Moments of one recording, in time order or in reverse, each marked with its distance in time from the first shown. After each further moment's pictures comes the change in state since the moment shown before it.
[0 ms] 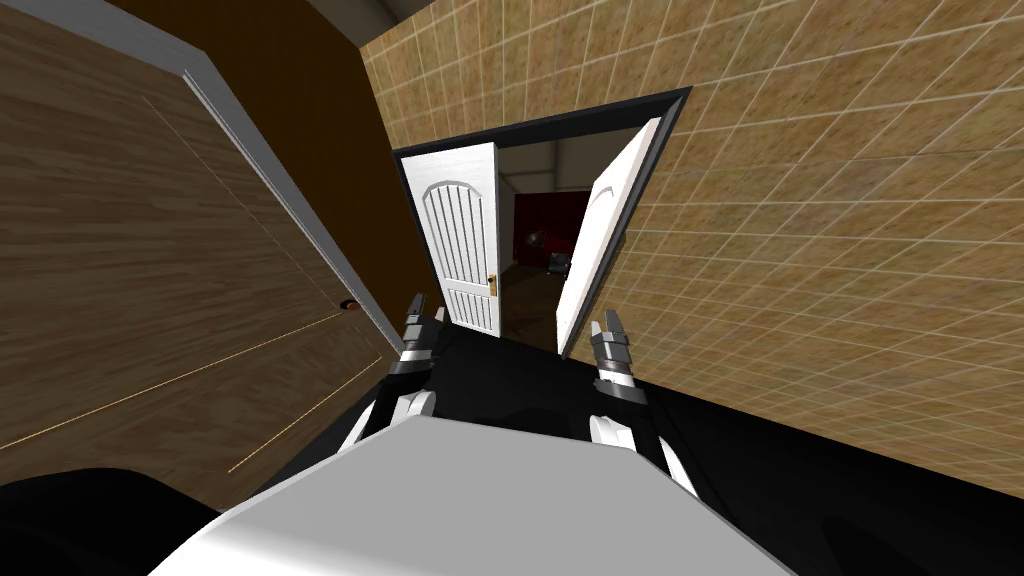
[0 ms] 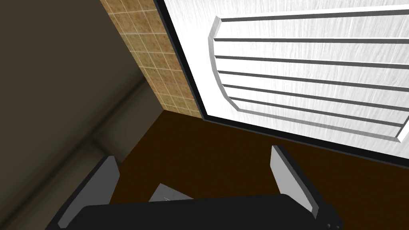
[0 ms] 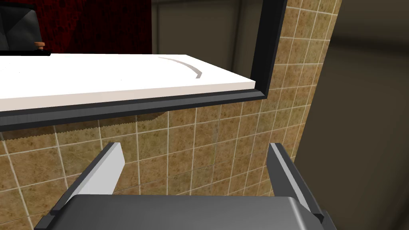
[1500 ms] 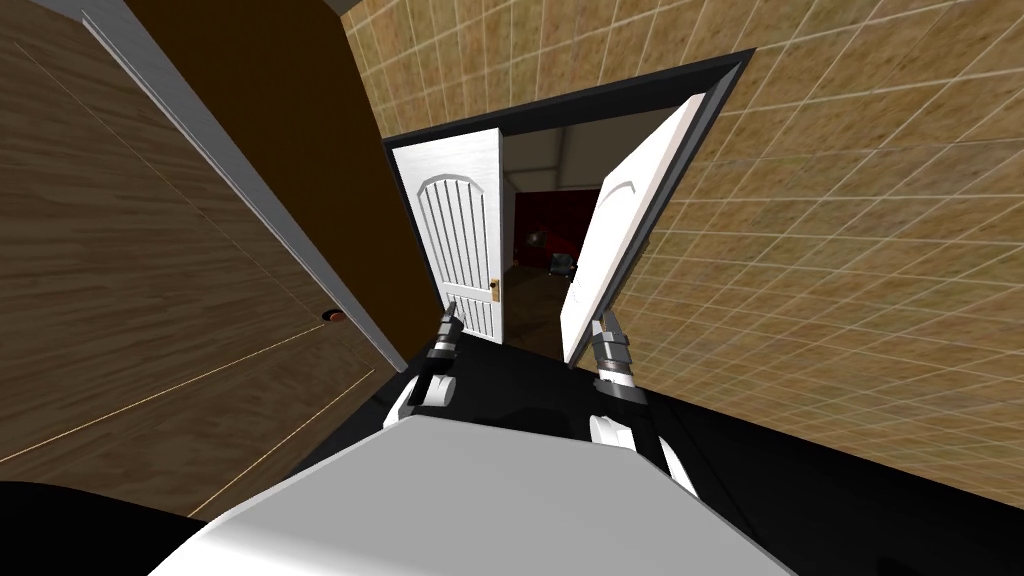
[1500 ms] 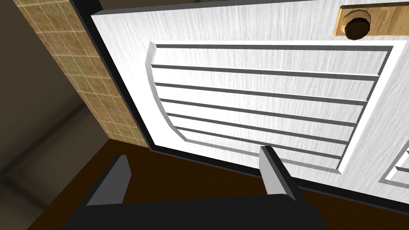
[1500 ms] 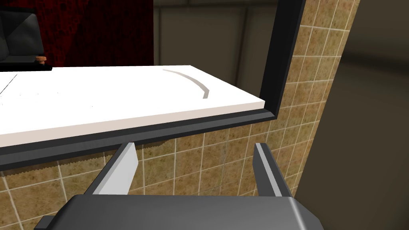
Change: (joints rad) arm -0.245 0.051 -0.018 0.381 0.008 -0.015 0.007
